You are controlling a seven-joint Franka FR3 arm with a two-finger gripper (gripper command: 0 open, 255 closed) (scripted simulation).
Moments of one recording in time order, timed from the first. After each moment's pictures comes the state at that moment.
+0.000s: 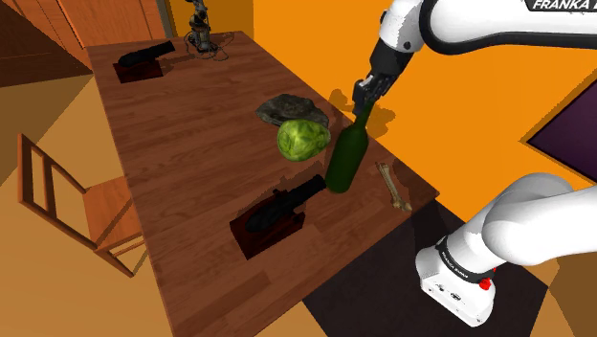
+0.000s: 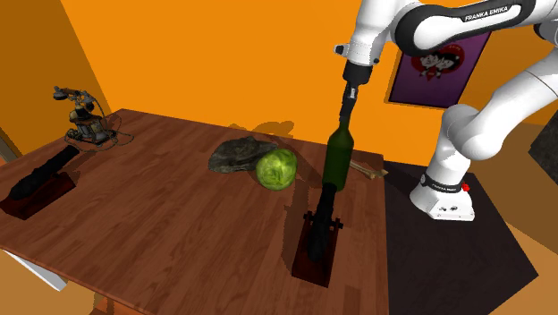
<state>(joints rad) -0.01 -0.59 0.19 -2.39 0.10 1.93 0.10</state>
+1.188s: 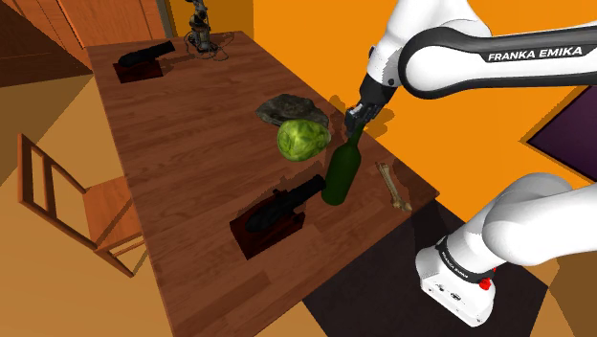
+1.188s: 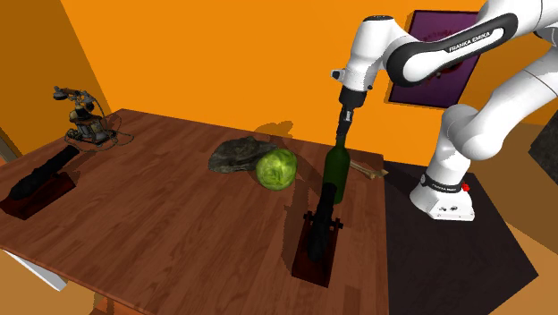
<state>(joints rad) -0.01 -0.57 0.21 -2.55 0.12 2.12 0.10</state>
